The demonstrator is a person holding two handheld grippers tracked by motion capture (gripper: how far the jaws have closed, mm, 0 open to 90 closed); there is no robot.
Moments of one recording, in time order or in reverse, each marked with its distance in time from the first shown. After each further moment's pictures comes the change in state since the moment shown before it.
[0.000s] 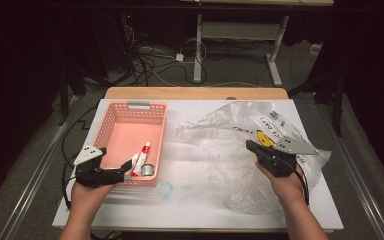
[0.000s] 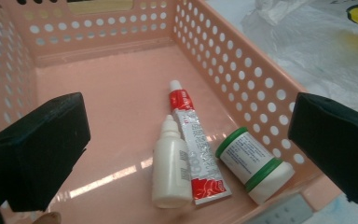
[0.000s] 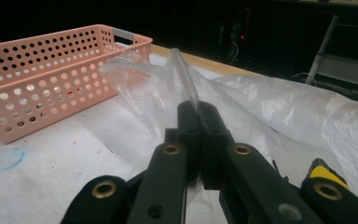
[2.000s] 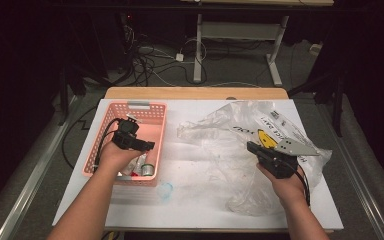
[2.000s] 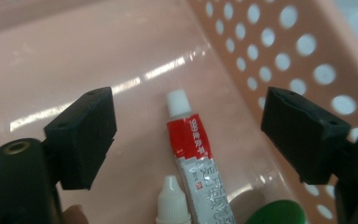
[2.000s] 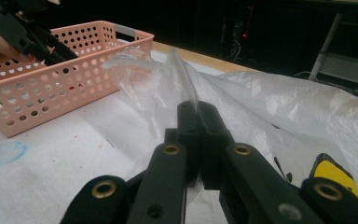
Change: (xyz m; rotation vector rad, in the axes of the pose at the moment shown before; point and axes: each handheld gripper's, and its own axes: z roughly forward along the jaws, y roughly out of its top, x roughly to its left) left arm 0.008 0.070 0.126 0.535 -0.040 0.021; right arm -0.002 -0.004 -0.002 0.005 0.008 -0.005
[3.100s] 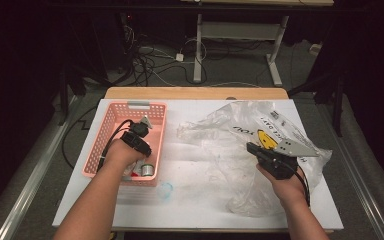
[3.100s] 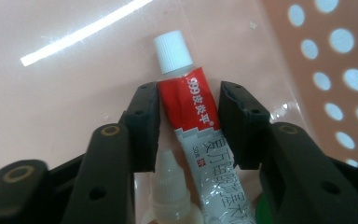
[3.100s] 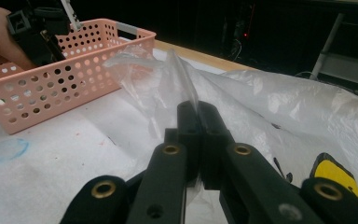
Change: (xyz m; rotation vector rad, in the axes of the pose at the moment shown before) left arm -0.011 0.019 0.025 0.317 0.086 0.016; right arm 0.002 0.000 -0.001 0.006 0.003 -0.008
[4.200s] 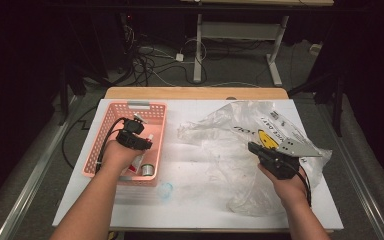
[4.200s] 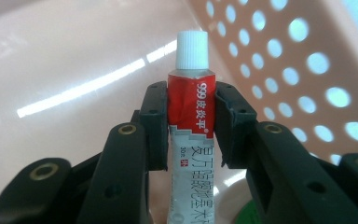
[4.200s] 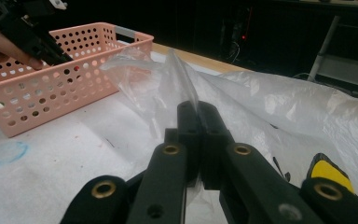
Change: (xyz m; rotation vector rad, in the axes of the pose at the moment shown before) left arm 0.002 -0.022 -0.025 -0.300 -0.052 0.013; right arm -0.002 0.001 -0.003 -0.012 -0.005 0.006
